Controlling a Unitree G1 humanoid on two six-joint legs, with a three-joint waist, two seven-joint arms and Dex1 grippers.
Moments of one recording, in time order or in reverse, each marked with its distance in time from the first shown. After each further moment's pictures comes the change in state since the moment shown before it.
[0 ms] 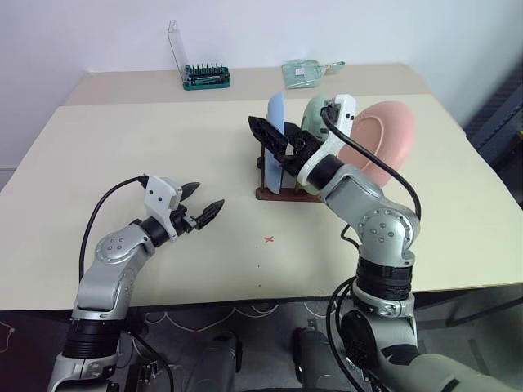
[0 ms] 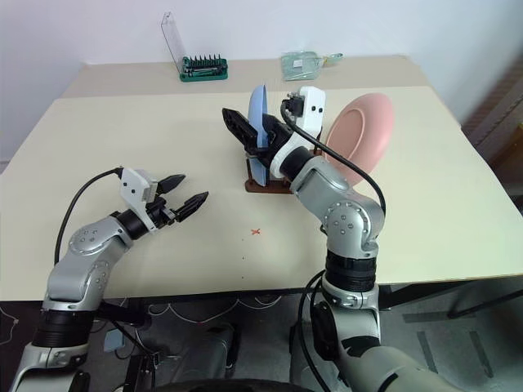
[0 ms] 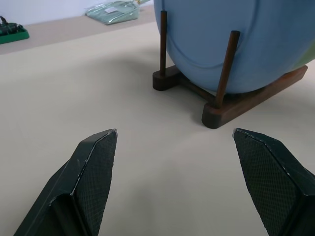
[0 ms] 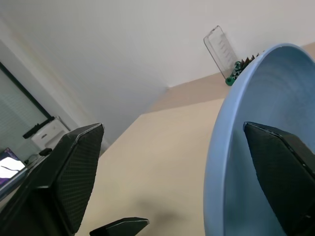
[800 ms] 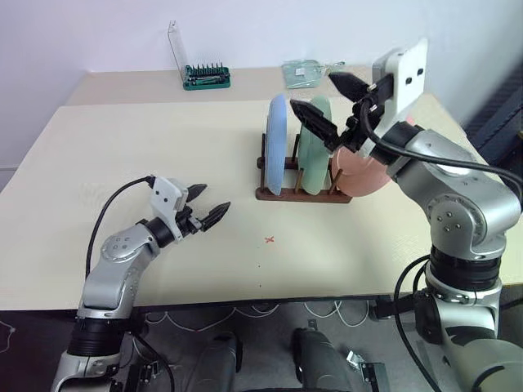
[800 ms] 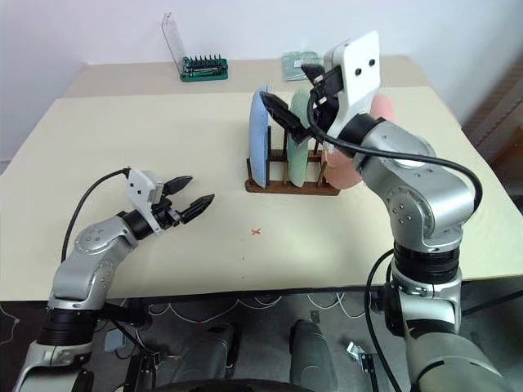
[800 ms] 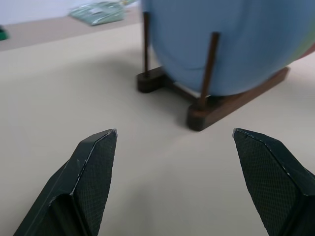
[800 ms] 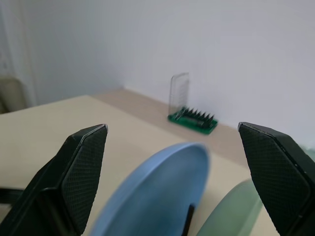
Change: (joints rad) left arm -0.032 -0.030 -0.035 0.017 0.000 -0.001 -0.037; right arm -0.054 -0.465 0.073 -0.154 -0.146 -0.051 0.215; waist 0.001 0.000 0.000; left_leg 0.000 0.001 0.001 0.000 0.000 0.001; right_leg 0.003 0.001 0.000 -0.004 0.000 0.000
